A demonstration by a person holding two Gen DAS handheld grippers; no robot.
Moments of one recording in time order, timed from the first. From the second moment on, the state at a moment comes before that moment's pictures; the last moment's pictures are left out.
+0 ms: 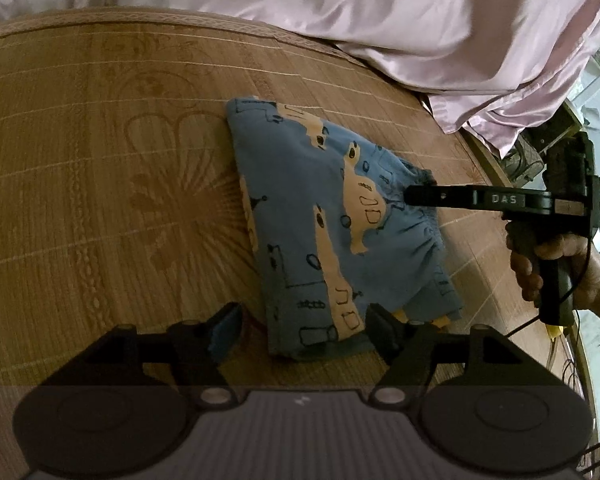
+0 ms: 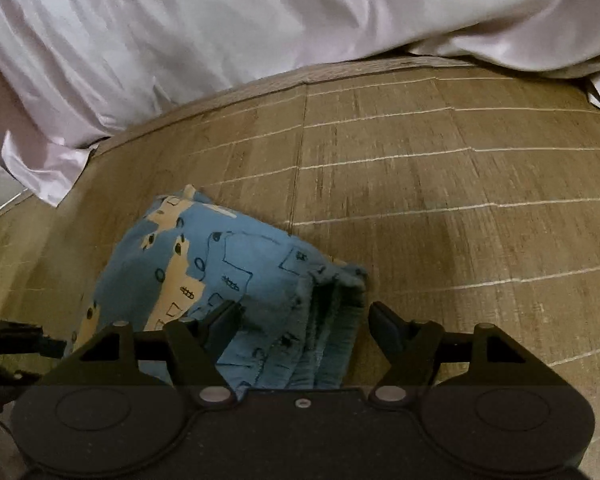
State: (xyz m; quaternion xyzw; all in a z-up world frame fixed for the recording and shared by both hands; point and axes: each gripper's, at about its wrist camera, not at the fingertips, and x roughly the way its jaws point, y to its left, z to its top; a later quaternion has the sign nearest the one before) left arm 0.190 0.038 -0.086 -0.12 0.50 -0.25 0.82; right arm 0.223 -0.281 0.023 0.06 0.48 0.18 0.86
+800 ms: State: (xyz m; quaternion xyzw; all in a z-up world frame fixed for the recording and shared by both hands) left arm 0.191 0.039 -0.087 -0.15 0.50 -0.25 0.81; right arm 0.175 -0.271 0.026 0.04 0.48 0.17 0.86
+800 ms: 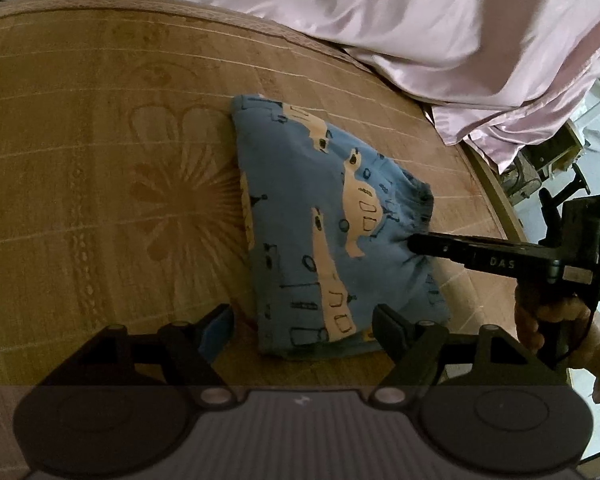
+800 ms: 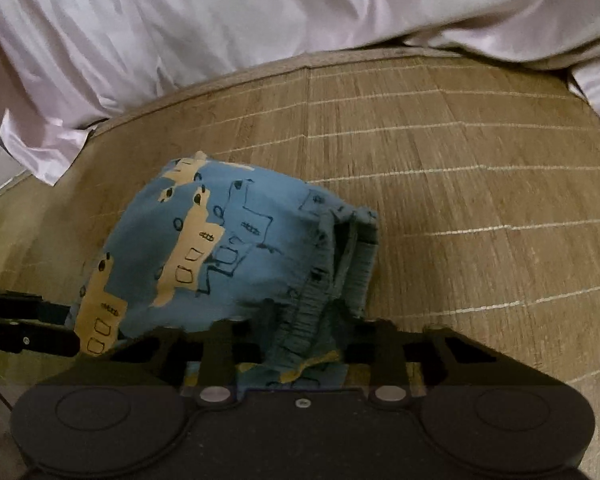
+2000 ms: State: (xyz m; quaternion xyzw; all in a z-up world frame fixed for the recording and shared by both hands) left arm 0.195 0.041 -0.090 -0.16 0.54 -0.23 0.80; right arm 0.238 -0.303 0.012 0.10 0.53 0.12 0.83
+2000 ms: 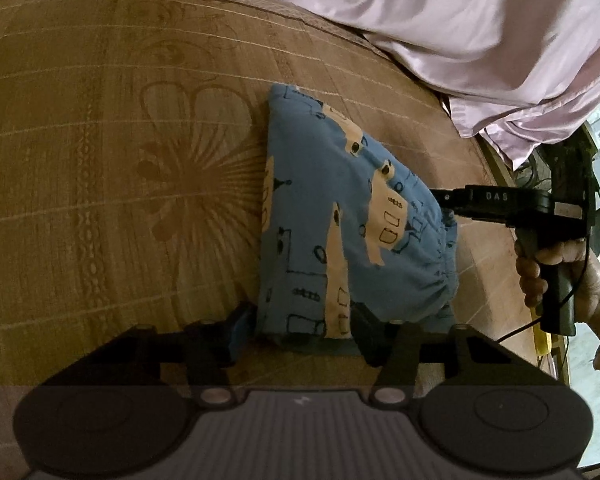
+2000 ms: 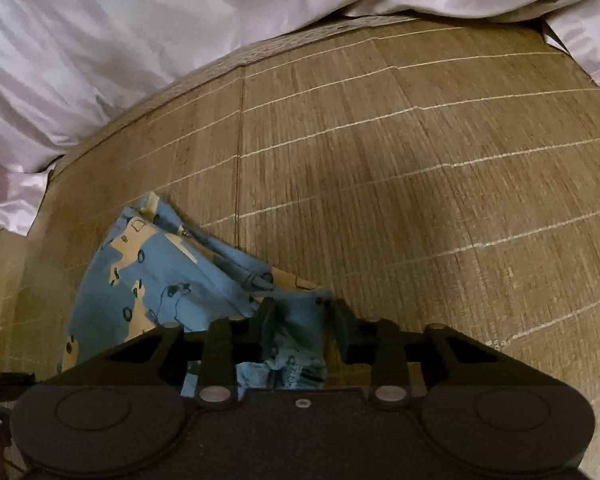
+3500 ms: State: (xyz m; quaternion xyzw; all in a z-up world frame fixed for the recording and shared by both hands) left arm 0.305 0.000 -0.082 -0.06 0.41 -0.18 0.89; right arm 0.382 -0.245 0.032 -0.11 0.39 0.12 0.91
